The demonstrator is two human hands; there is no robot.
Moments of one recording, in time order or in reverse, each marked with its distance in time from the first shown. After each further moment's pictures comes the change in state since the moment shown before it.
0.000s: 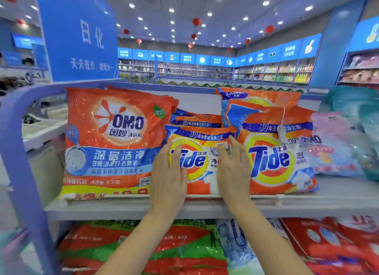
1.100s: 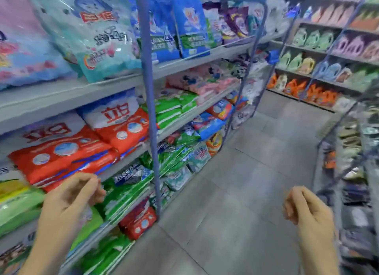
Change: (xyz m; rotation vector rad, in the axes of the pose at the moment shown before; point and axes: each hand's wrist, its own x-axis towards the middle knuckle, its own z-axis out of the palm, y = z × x) left_hand -0.231 0.368 0.154 -0.962 -0.893 -0.312; right_hand -0.346 0.417 -0.457 0.434 0.454 1.099
